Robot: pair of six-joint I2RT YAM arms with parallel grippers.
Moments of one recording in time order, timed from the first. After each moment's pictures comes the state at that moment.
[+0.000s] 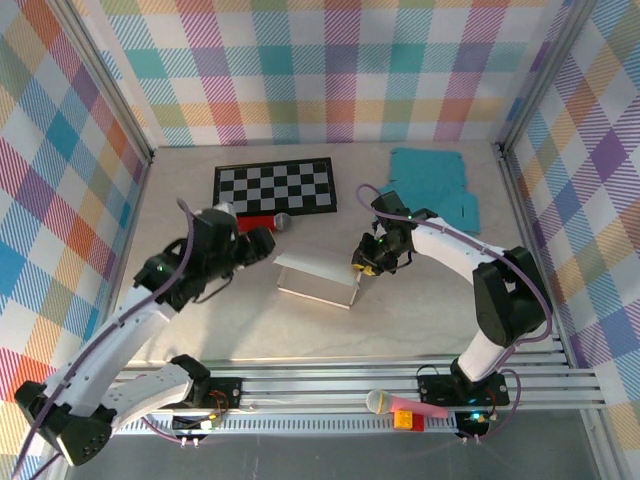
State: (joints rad) left arm -0.51 1.03 1.07 -0.79 -0.07 -0.82; right arm 0.51 1.66 1.13 -0.70 -0.42 0.84
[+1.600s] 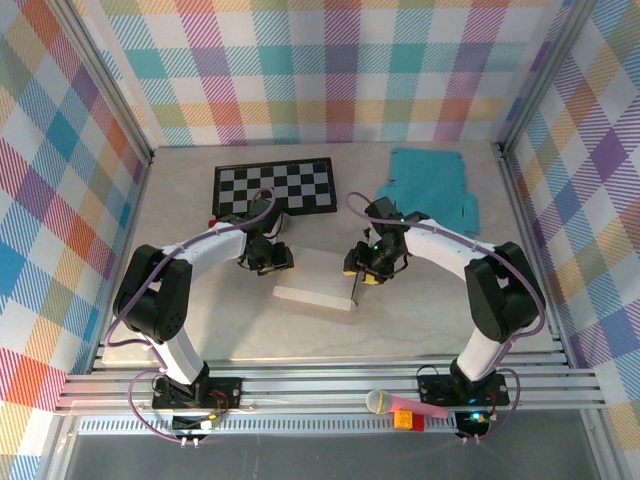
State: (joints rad) left arm -0.44 1.71 1.09 -0.66 0.18 -0.58; right arm 0.54 1.71 1.12 -0.71 -0.45 0.72
